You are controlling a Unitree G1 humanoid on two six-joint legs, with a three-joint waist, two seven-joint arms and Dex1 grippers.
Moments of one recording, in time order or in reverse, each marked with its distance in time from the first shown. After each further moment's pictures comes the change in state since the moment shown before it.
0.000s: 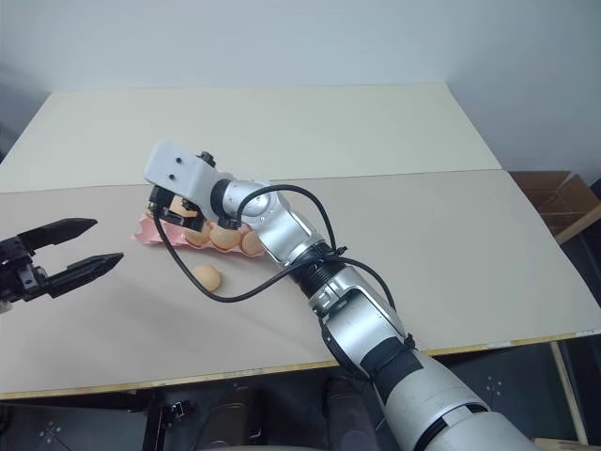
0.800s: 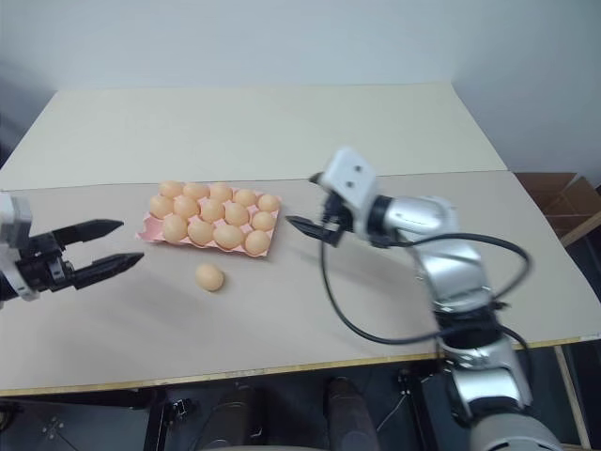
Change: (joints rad) left arm -0.081 0.004 -0.155 0.122 0.064 -0.048 -0.073; right arm 0.541 -0.675 -0.344 -0.878 0.253 0.438 0.320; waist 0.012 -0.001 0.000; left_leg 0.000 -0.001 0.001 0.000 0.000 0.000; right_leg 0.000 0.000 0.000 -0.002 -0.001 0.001
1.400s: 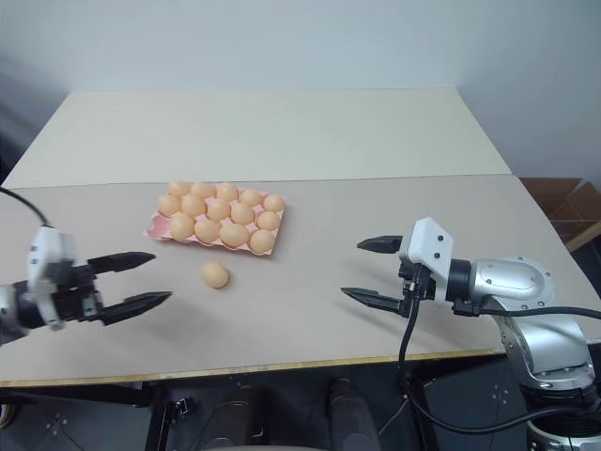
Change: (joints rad) left arm 0.107 -0.050 -0.112 -0.207 0.038 0.007 0.086; right arm 0.407 -0.217 -0.203 -0.154 0.219 -0.120 0.184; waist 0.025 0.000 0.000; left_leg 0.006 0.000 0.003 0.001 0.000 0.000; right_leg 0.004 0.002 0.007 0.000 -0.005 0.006
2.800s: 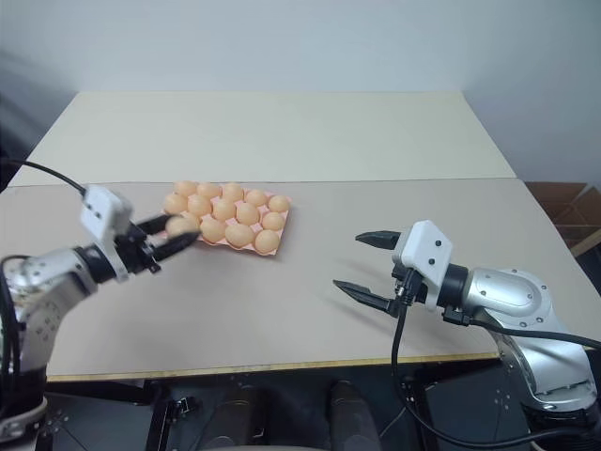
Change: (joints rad) left arm -0.368 -0.187 -0.095 0.088 0.154 0.118 0.414; right arm 0.068 0.005 0.006 -0.123 0.038 0.000 -0.187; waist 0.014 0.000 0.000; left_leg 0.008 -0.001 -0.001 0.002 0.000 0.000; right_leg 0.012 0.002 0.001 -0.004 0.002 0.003
